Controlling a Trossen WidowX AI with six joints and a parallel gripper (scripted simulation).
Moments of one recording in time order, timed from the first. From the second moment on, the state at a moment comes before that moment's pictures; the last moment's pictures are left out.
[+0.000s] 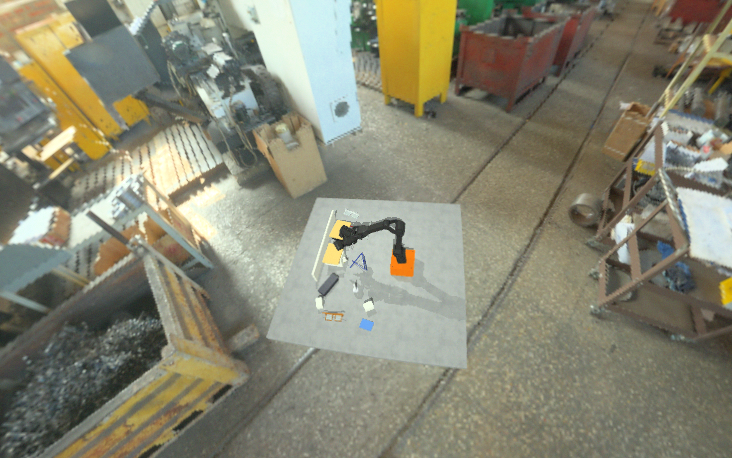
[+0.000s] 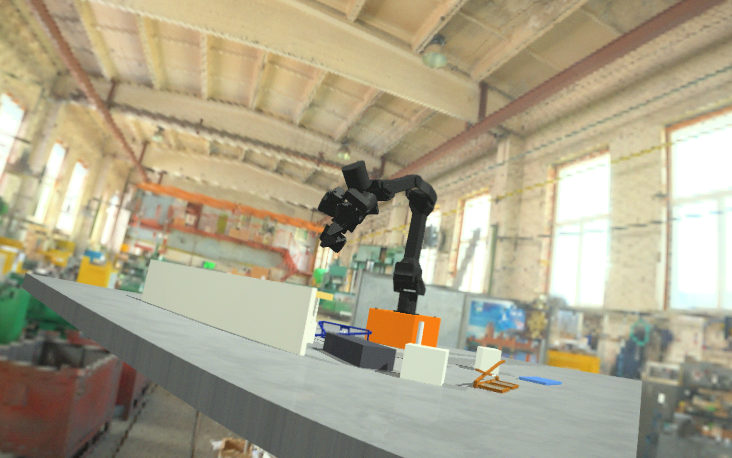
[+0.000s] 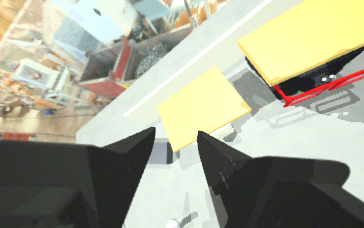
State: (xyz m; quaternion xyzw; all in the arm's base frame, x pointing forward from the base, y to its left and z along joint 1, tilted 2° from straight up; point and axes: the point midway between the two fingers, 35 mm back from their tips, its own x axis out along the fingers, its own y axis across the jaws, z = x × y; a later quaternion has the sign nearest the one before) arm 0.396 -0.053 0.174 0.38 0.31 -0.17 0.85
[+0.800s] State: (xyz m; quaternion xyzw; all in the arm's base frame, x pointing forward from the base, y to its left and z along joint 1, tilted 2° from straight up) arm 0.285 -0.021 0.029 0.47 0.52 -0.44 0.56
